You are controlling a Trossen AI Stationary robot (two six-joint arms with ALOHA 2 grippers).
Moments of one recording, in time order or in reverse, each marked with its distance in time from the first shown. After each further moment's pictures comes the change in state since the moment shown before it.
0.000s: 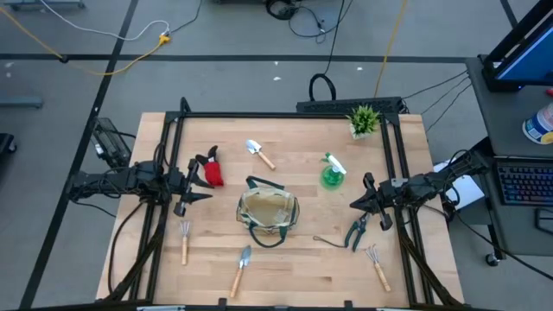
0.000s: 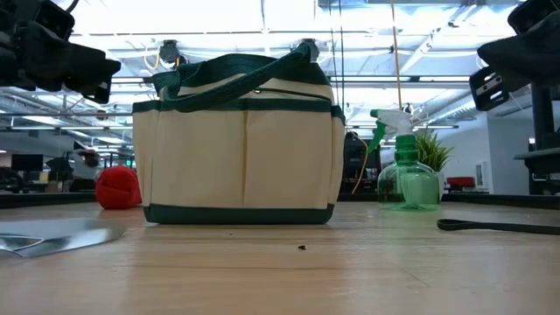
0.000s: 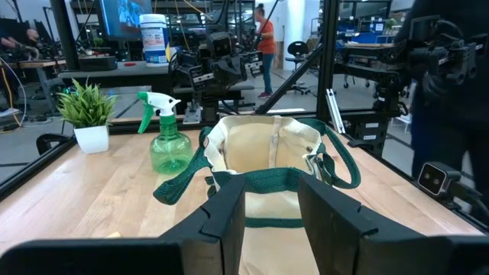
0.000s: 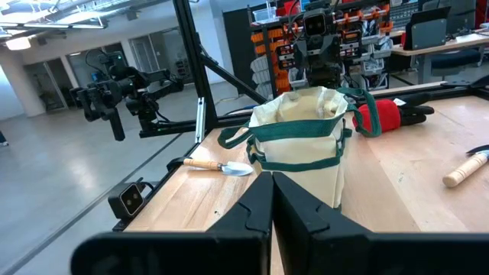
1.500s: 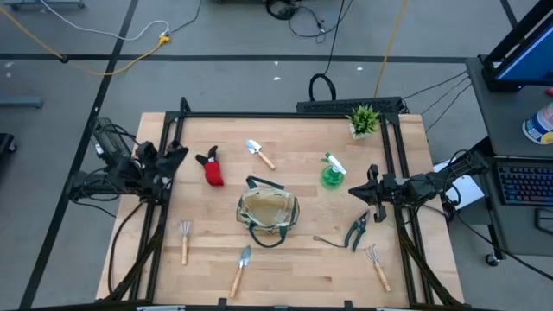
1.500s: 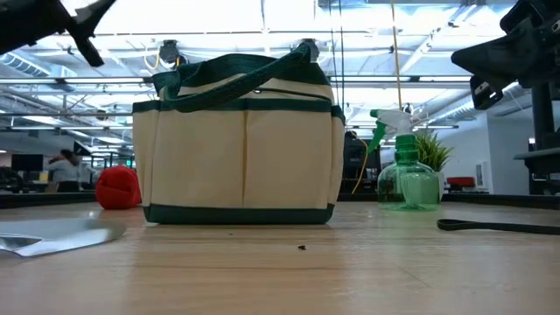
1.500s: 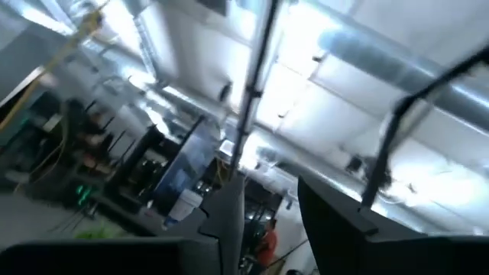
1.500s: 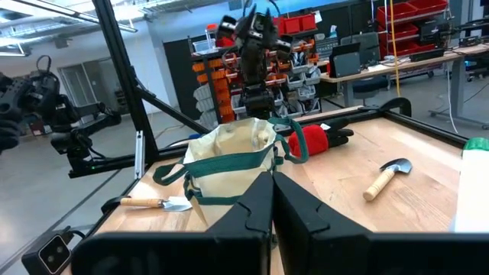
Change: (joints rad) left arm 0.000 0.000 0.008 0.640 -0.378 -0.509; right arm 0.000 0.000 0.000 0.048 0.224 -0.017
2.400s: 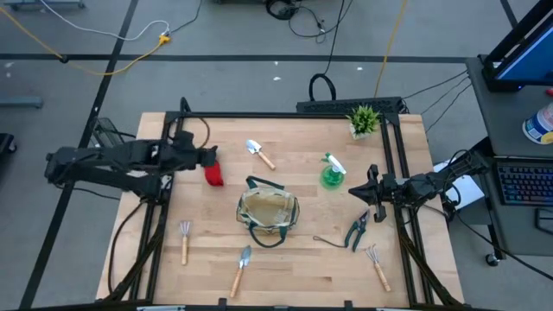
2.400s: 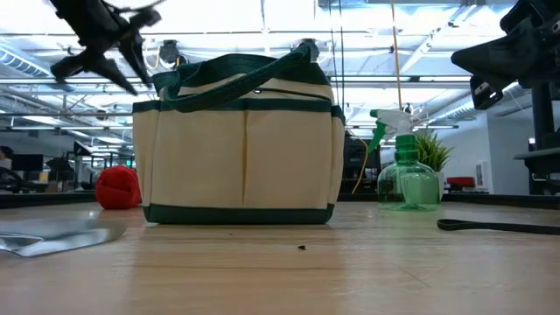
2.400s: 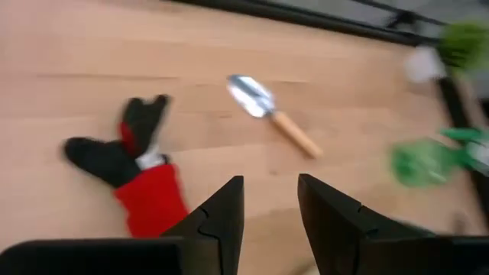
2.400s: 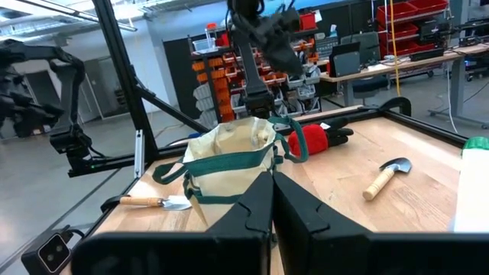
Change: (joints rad) left arm 0.089 0.876 0.800 -1.501 -0.256 -0.824; right arm 0.000 0.000 0.000 -0.003 0.000 0.000
